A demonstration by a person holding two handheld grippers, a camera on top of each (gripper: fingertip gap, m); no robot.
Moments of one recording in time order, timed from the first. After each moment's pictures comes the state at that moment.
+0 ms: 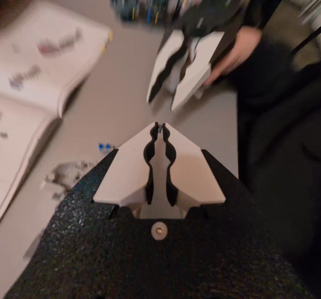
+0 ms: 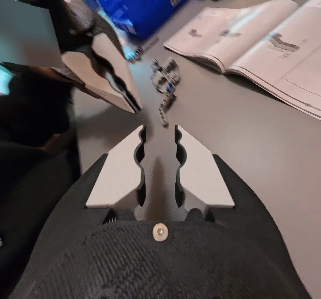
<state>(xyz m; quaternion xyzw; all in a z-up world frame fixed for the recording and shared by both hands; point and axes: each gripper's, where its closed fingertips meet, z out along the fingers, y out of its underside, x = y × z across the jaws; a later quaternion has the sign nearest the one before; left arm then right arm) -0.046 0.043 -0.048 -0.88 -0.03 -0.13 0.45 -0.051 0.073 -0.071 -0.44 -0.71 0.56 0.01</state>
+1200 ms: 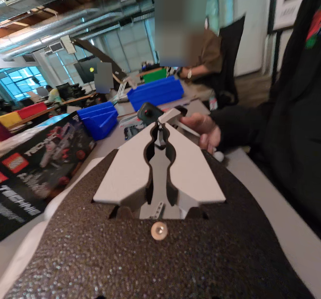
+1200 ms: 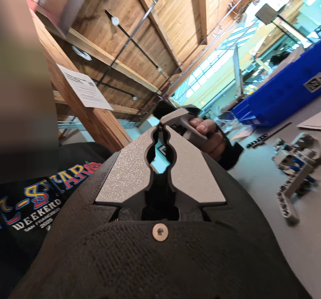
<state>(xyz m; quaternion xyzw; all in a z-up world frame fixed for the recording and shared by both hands) -0.024 0.044 0.035 -0.67 0.18 0.01 0.72 -0.030 0.039 0.039 -0.27 -0.39 0.85 -0.22</state>
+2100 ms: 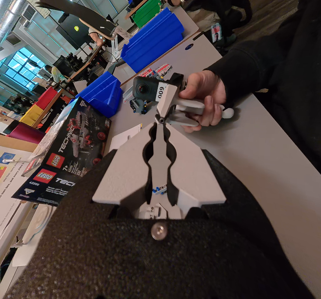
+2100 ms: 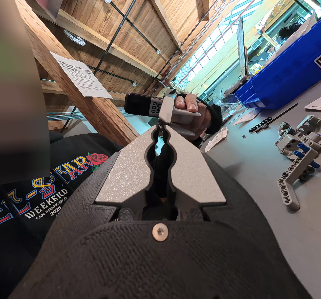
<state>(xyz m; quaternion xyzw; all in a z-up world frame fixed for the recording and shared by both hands) -0.026 0.036 0.020 -0.75 0.27 0.13 0.59 -0.026 0.030 0.029 -0.27 -0.42 0.83 -0.25</state>
